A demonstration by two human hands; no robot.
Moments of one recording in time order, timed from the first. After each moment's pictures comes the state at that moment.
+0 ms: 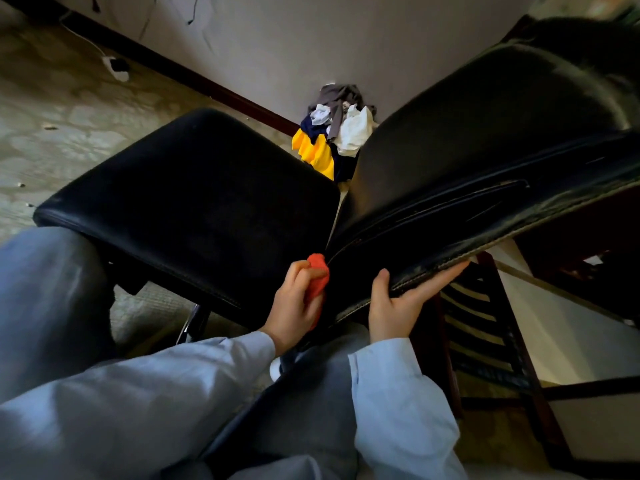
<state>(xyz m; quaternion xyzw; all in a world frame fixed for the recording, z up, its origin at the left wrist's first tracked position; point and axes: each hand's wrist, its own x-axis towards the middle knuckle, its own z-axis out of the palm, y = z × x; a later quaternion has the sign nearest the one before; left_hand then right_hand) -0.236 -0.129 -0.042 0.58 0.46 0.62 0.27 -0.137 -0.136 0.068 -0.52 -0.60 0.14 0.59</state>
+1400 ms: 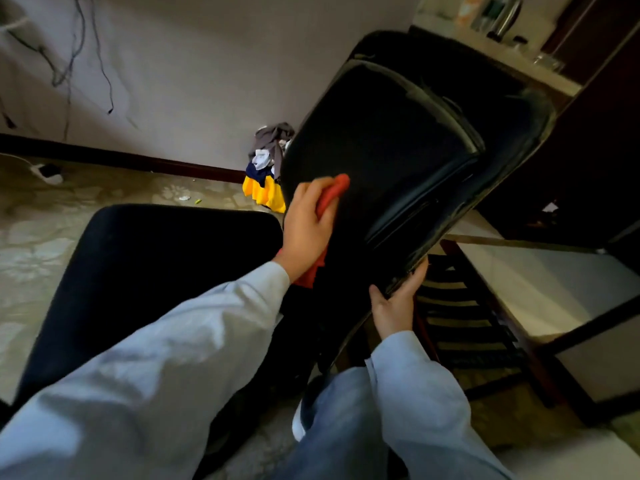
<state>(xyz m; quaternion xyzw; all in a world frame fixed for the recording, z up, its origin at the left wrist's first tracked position) -0.230 0.012 0.145 0.62 0.42 0.63 0.22 -0.090 -0.084 0.113 -0.65 -0.48 0.24 0.54</state>
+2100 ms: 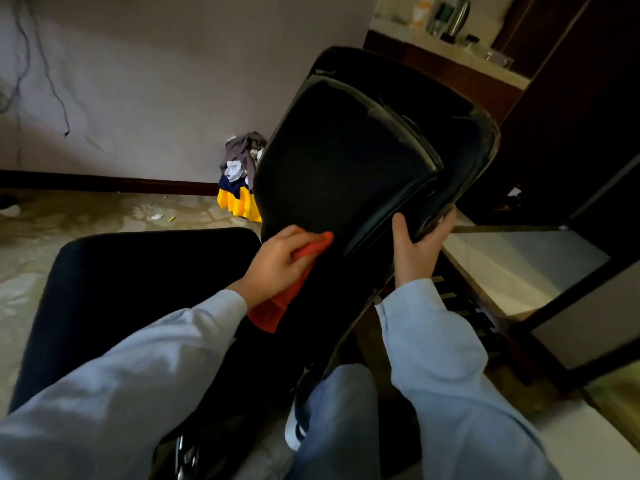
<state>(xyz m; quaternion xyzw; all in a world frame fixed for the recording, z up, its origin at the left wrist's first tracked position) -0.259 0.021 0.129 0.79 0.30 0.48 0.22 -0.089 -0.053 0.217 -0.58 -0.41 0.15 0.69</state>
